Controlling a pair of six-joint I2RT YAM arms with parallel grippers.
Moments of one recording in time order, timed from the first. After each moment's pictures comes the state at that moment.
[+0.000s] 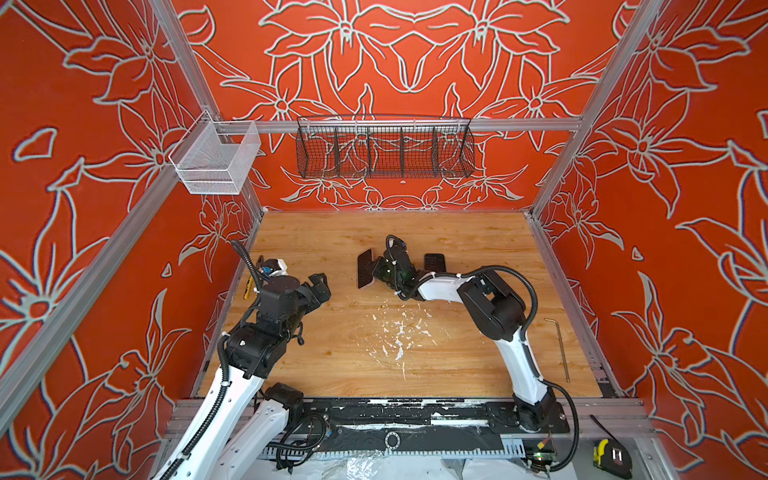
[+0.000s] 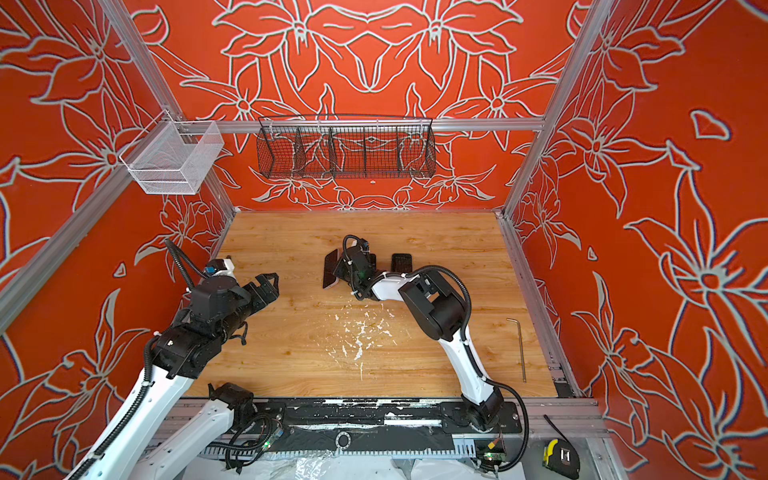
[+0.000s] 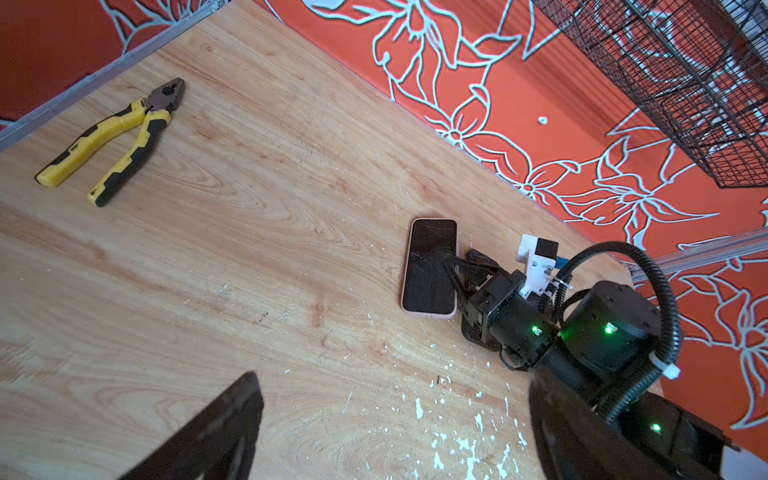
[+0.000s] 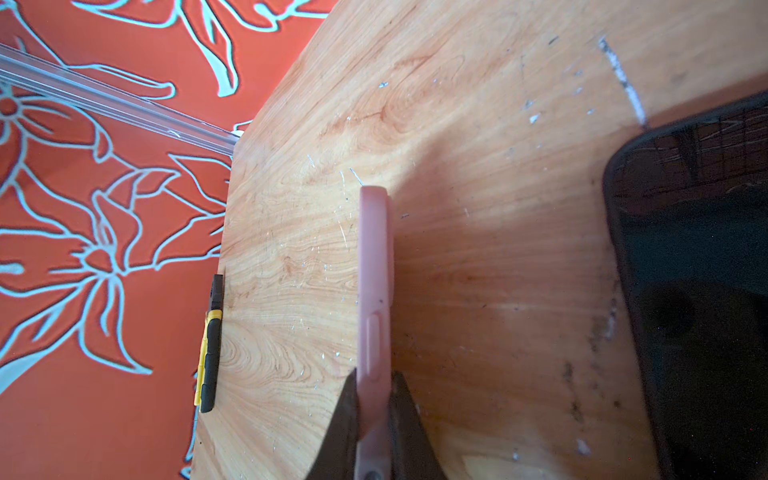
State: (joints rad) left arm -0.27 0.70 0.83 -0.68 -0.24 -0.73; right arm 0.73 2.24 1.43 0.31 -0.01 1.07
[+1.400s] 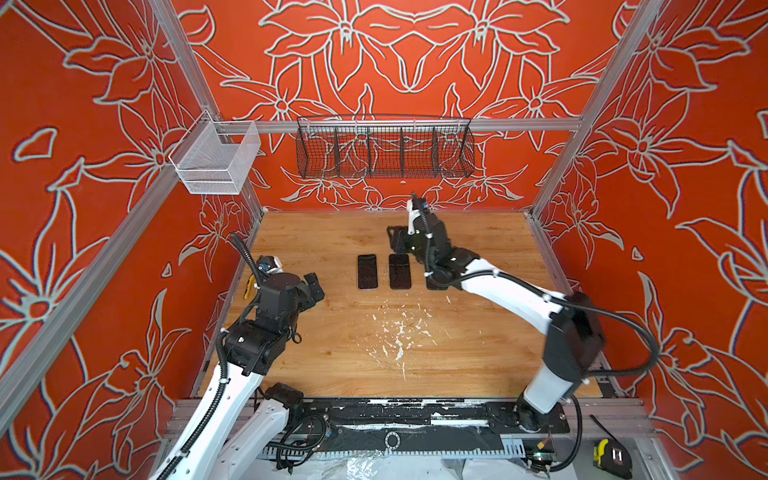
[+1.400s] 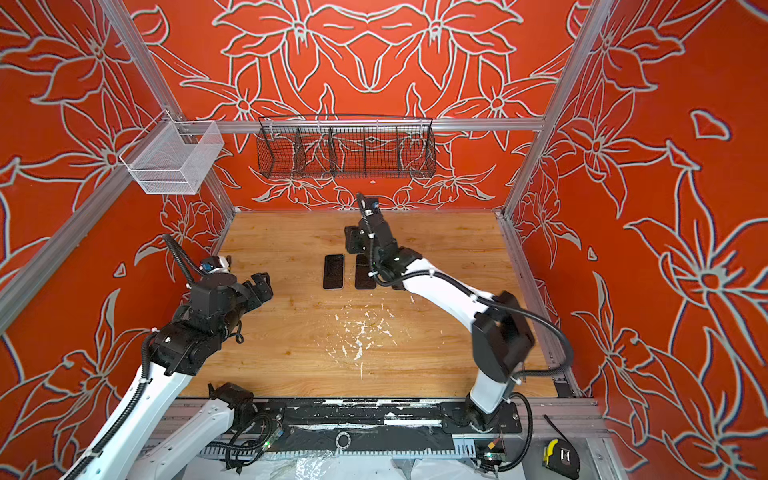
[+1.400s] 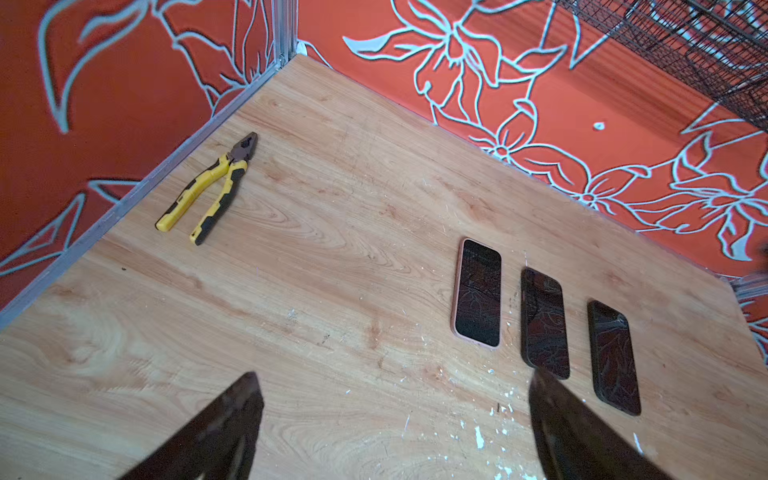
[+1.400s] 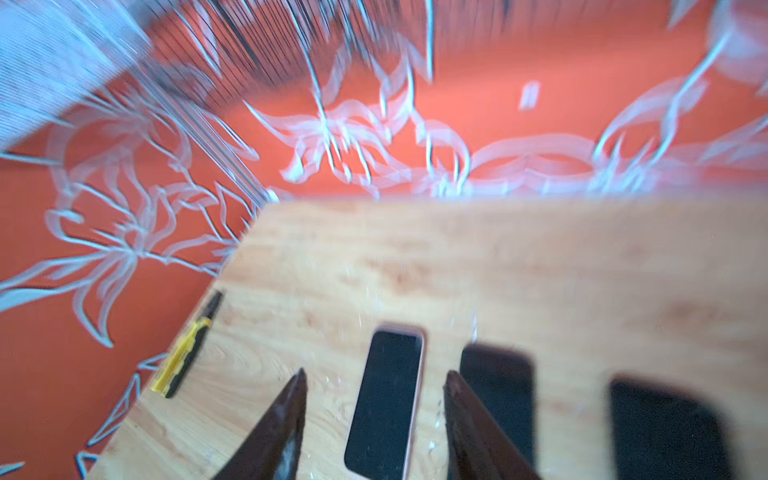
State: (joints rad) left arm -0.27 0.72 0.88 -0.74 -0.40 -0.61; right arm 0.72 1.59 1.38 -0.06 0.26 0.40
